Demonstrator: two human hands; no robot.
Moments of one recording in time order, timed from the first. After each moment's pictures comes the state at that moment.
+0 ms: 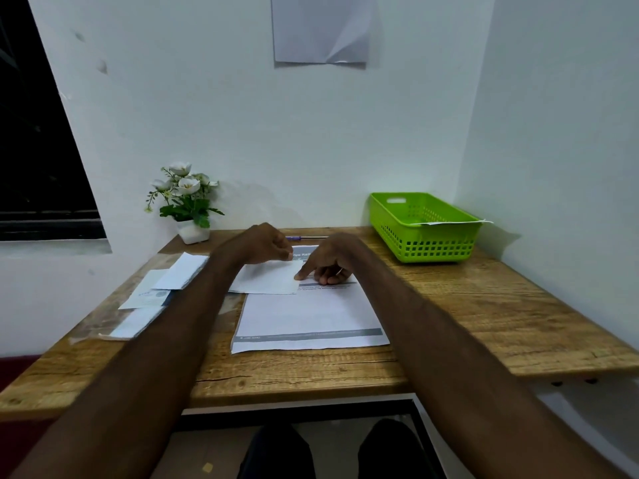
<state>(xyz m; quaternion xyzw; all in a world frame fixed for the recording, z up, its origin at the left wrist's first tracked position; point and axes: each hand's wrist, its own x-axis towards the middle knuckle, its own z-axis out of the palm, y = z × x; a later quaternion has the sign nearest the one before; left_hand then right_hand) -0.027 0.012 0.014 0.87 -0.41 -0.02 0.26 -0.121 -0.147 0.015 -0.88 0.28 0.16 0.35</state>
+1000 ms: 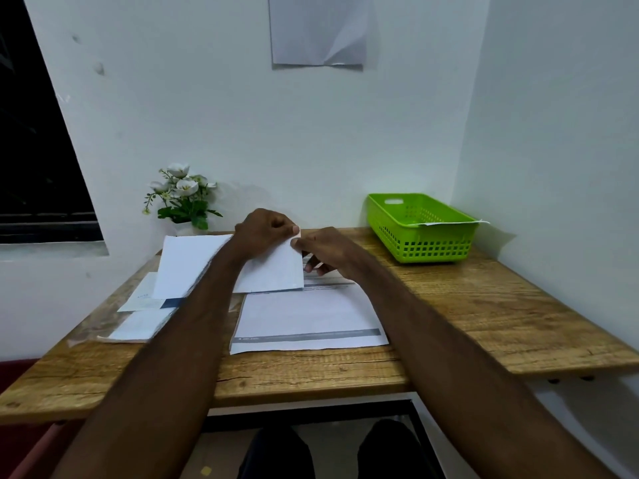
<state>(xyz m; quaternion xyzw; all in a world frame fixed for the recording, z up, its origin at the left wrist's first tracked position) -0.047 0.011 0.031 0.82 -0.40 0.05 0.41 -0.153 -0.144 0.007 -0.82 0.07 -0.11 0.56</state>
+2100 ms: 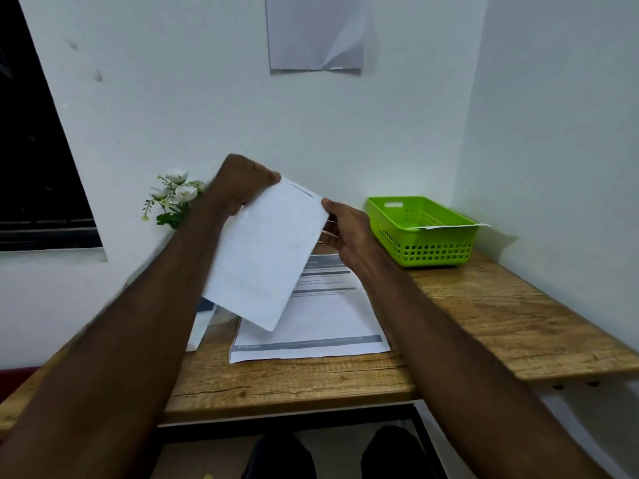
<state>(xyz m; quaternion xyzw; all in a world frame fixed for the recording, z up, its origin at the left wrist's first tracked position) -0.046 0.015 0.122 0.78 -0.27 0.10 0.55 -0.144 -0.153 0.036 -0.52 0.11 -0.28 0.80</state>
